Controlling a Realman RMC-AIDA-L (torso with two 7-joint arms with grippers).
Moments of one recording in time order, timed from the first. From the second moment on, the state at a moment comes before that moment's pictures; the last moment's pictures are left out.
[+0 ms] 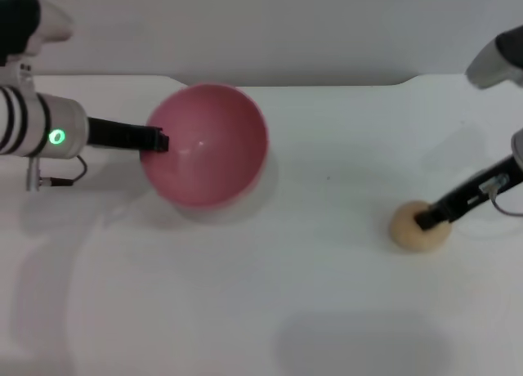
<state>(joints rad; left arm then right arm) -0.56 -2.06 1.24 1.01 2.34 1.04 -2.63 0.81 2.05 -0.83 -0.79 -2.72 -1.48 2.24</state>
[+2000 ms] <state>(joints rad) -0.23 -2.06 2.03 1.26 2.36 -0.06 -2.22 0.60 2.06 -0.27 -1.06 -2.30 -1.55 2.11</state>
